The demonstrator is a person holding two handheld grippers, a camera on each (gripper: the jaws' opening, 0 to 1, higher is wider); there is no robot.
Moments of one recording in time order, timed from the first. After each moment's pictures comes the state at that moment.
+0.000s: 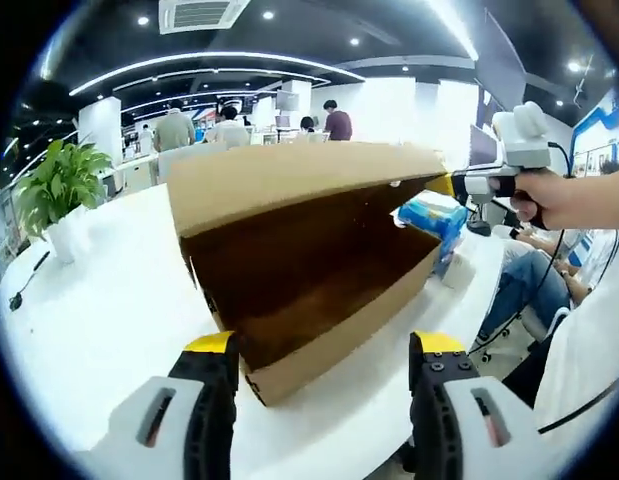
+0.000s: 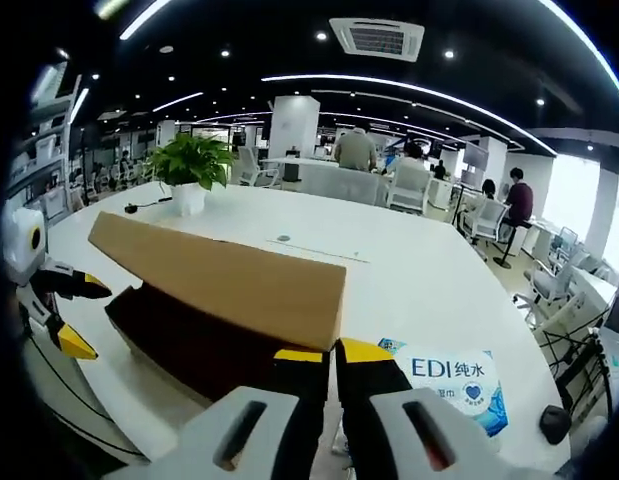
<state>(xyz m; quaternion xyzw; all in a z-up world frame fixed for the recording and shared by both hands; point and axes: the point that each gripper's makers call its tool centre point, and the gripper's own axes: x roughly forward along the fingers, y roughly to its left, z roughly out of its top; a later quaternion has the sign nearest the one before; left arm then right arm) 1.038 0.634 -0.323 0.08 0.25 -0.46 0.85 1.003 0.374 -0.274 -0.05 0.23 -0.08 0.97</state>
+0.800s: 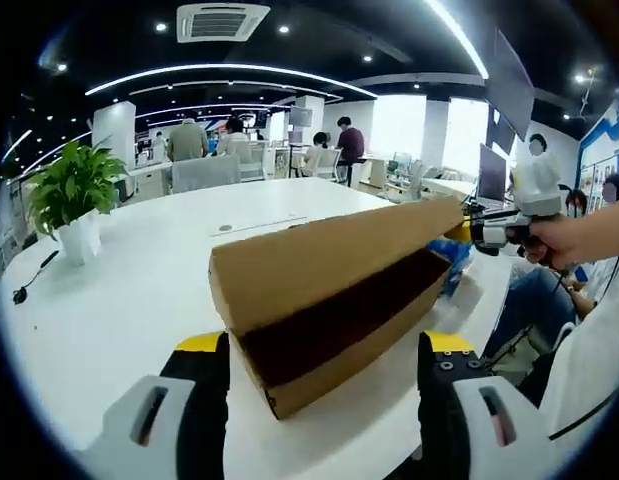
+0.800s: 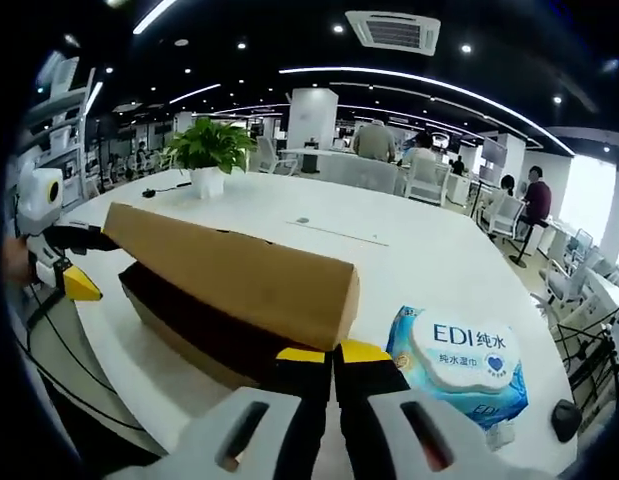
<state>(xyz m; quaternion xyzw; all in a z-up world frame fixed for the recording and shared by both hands) 1.042 0.630 -0.310 0.10 0.22 -0.47 0.85 0.983 0.388 -0.311 -0.06 0.26 -0.03 0.96</state>
